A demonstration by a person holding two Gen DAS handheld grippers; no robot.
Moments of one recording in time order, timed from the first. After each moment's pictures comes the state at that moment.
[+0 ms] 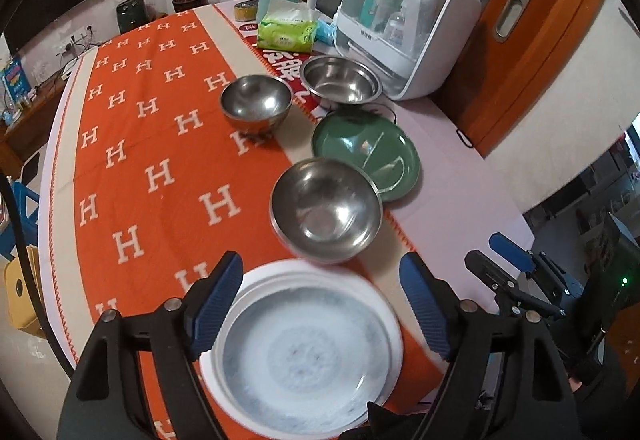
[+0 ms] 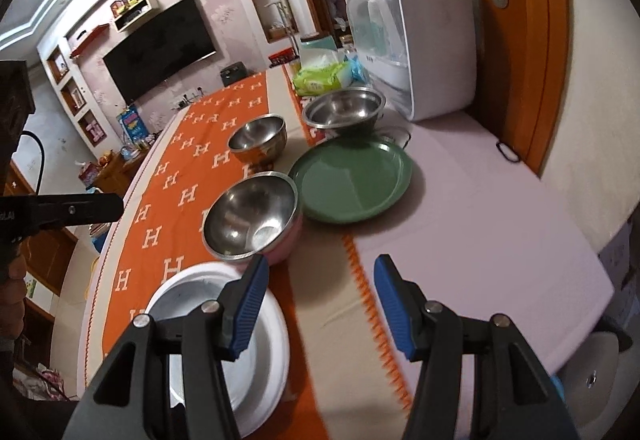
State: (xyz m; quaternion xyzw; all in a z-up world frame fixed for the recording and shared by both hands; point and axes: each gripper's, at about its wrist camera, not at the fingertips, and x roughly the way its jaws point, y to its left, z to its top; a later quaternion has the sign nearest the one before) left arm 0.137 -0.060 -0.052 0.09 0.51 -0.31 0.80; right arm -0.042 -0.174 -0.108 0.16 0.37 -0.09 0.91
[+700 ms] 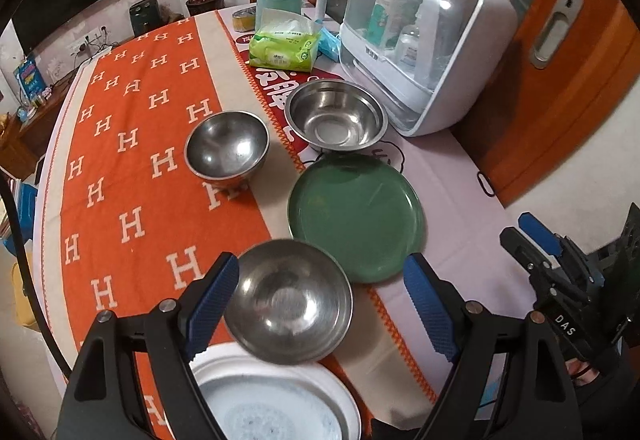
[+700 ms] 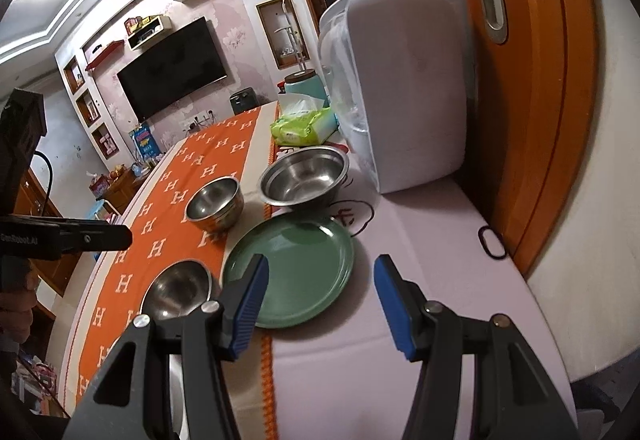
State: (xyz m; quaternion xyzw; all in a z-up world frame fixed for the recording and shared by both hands) left arm 0.194 -0.170 -0.060 0.09 0.51 -0.25 0.81; right arm 0.018 -0.300 -0.102 0.15 0.33 -0.06 0.93
